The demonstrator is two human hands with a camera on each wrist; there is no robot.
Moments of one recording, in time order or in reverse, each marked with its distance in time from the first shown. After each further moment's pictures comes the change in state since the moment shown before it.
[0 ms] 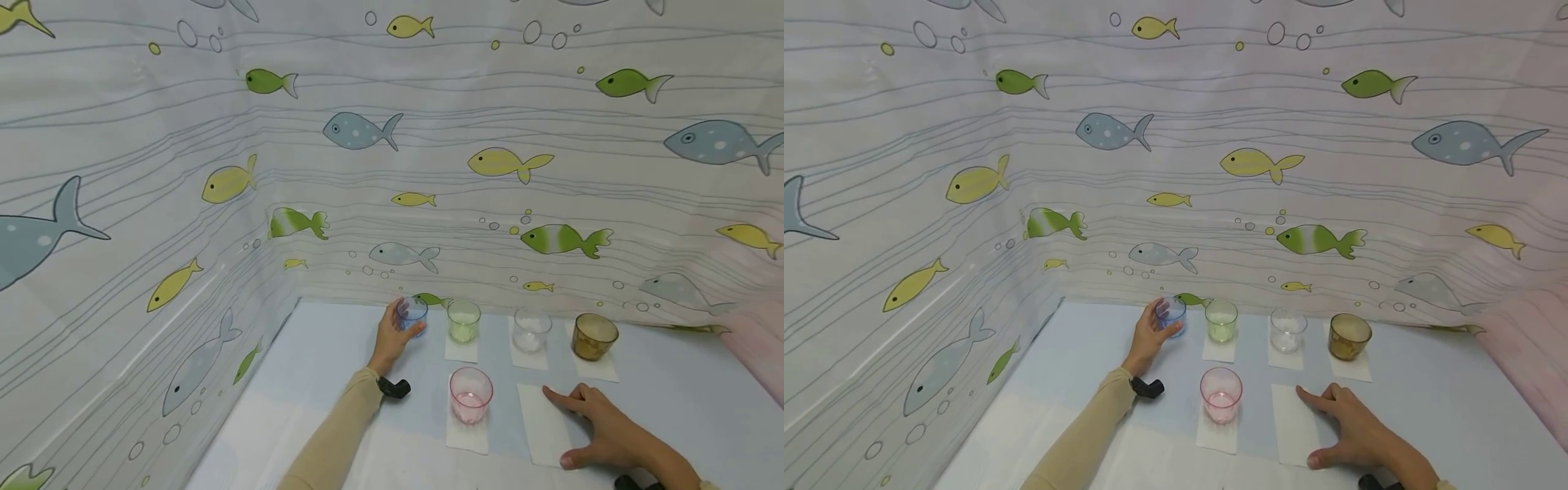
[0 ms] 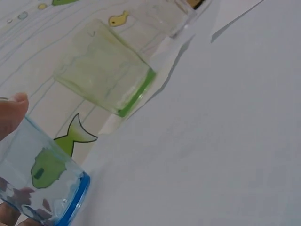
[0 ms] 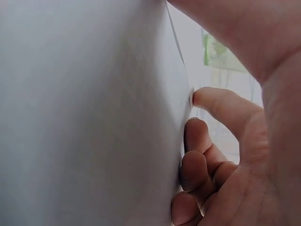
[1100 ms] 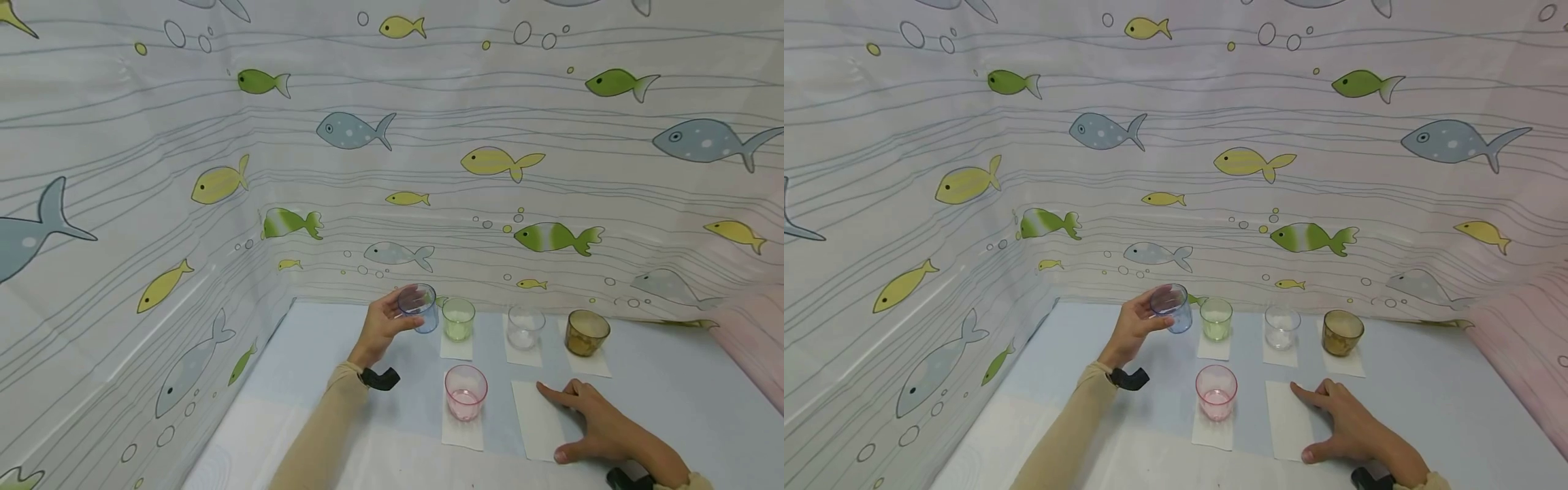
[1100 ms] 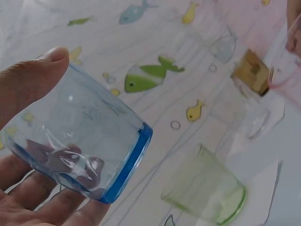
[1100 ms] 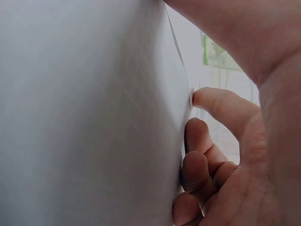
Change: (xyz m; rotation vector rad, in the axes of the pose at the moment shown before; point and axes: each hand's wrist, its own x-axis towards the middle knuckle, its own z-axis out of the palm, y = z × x) left_hand -0.015 0.089 -0.007 -0.227 -0.320 0.122; right_hand 0.001 -0.001 0.000 0.033 0.004 0.028
